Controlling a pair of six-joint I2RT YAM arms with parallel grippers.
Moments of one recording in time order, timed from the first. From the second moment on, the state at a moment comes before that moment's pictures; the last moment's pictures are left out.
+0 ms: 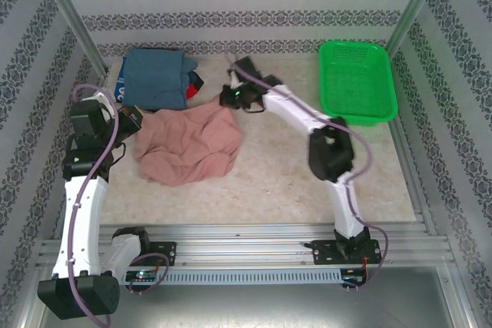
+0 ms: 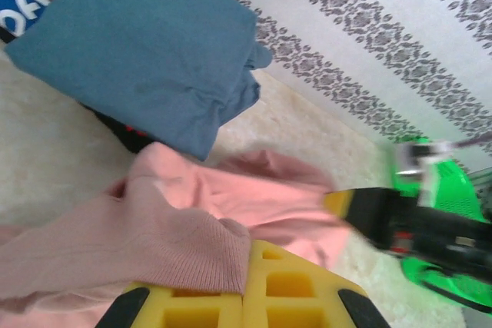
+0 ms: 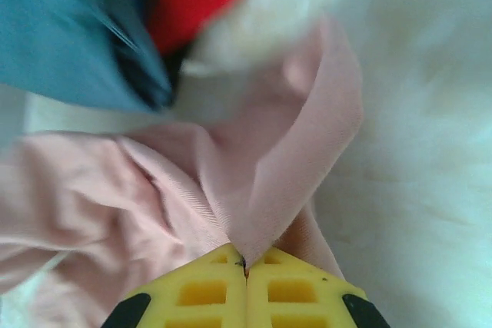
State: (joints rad) left arm 0.16 0.93 1.02 -0.55 0.32 -0.55; right arm 0.56 2.15 1.97 -0.61 -0.29 0.59
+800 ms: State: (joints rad) left arm 0.06 0.83 0.63 -0.50 0.37 -0.71; right arm 0.55 1.47 0.97 -0.58 -0.28 0.63
